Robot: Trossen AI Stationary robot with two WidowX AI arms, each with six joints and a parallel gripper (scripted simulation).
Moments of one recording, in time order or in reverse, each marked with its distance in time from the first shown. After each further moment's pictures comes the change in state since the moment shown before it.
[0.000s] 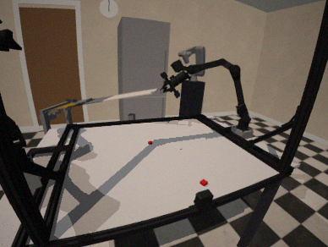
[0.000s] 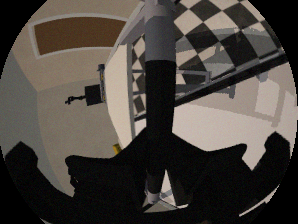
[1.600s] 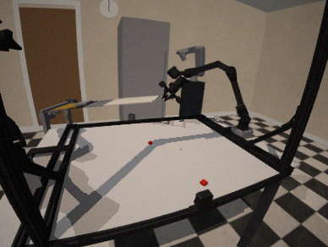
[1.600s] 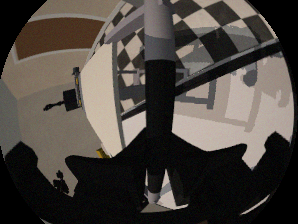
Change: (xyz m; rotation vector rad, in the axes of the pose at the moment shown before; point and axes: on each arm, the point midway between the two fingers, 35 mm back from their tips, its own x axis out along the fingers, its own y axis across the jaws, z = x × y) left arm 0.000 0.000 0.000 0.000 0.000 0.001; right arm 0.026 -0.049 0.000 0.003 0.002 -0.205
